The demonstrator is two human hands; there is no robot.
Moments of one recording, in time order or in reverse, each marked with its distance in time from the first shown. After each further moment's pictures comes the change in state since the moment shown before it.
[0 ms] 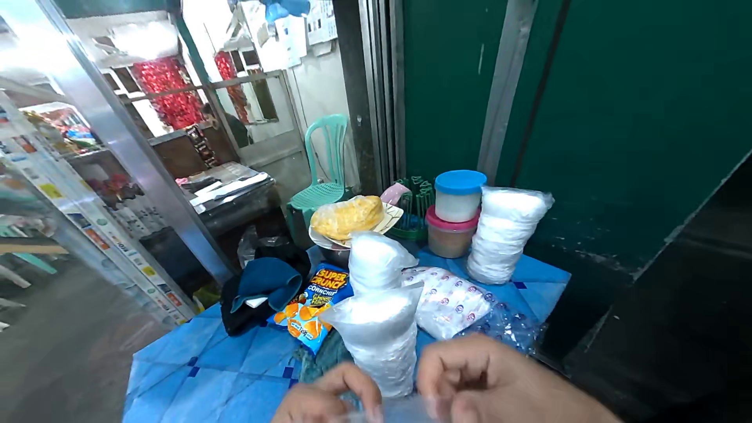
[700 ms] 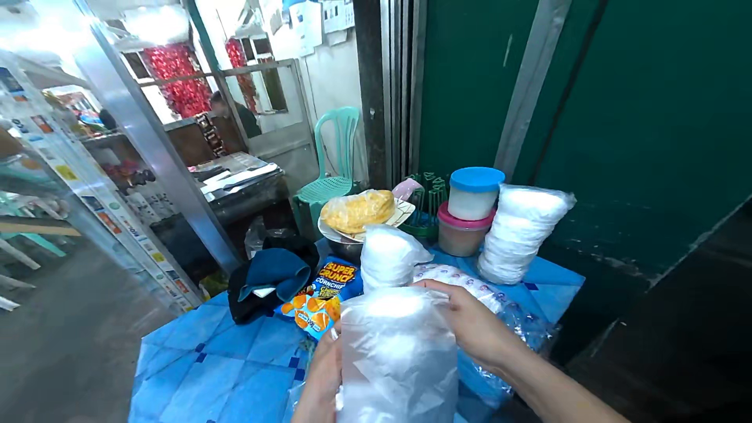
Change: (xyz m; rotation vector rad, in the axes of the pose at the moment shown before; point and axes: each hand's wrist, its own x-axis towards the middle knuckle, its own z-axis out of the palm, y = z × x) left_hand 0.013 -0.062 -0.017 -0.051 0.801 -0.601; right_hand 0.030 0.035 -0.030 -0.300 0.733 0.482
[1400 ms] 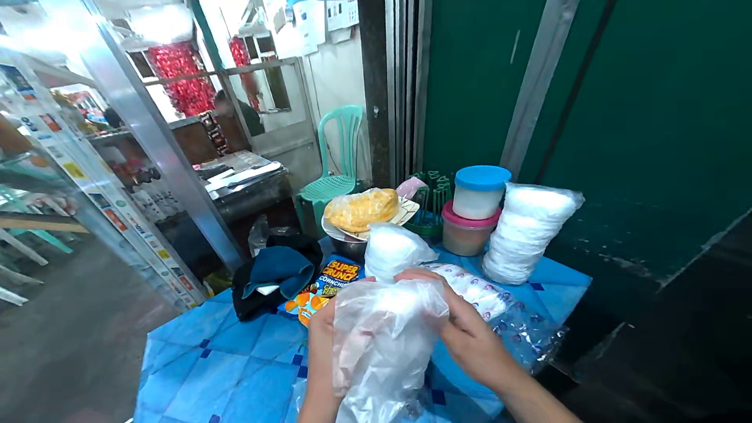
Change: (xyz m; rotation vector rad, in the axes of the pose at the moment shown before) left_hand 0.001 0.025 0.015 0.358 0.025 0.574; right_hand -0.001 0.028 0.014 -0.096 0.008 -0.557
